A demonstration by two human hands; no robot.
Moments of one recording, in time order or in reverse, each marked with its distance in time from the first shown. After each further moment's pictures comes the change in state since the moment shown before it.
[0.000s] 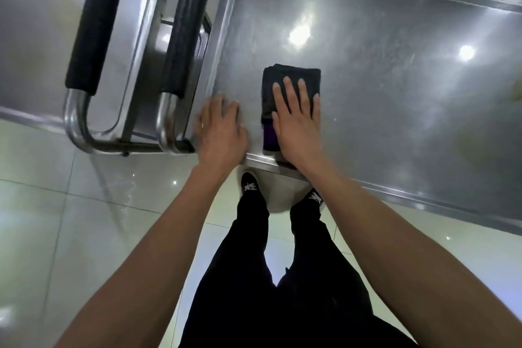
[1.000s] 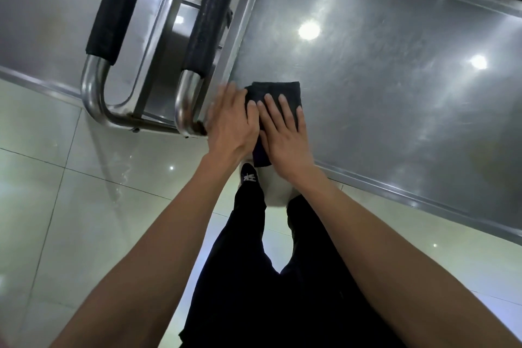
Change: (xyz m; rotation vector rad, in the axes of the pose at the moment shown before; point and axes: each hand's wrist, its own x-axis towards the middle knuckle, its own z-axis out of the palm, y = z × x) left_hand -0.011 -0.005 -0.003 -0.293 0.042 -0.077; right_hand -0.042 -0.040 0.013 -0.033 -0.102 -0.222
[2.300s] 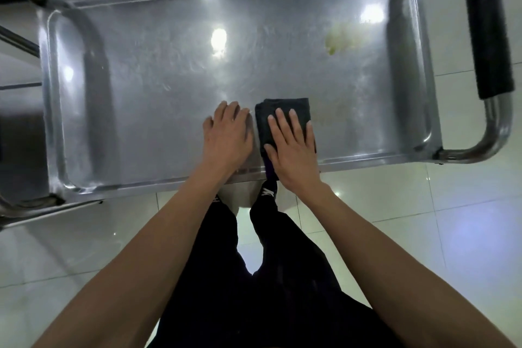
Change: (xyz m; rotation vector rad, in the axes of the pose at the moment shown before) left_hand -0.054 0.247 0.145 0.347 -0.215 0.550; right_hand -0.196 0.236 -0.031 0.121 0.097 0.514
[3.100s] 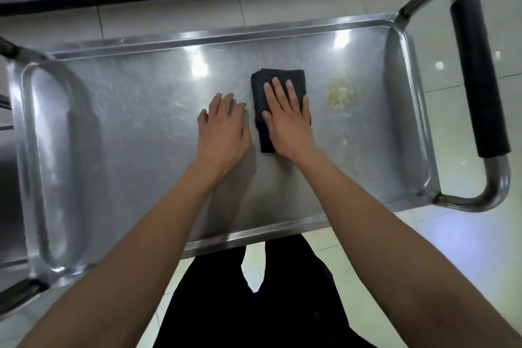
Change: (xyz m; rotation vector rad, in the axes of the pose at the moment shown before) left_hand 0.130 -0.035 -0.040 -0.102 0.053 0.085; right_hand 0.185 0.001 -0.055 0.003 -0.038 0.115
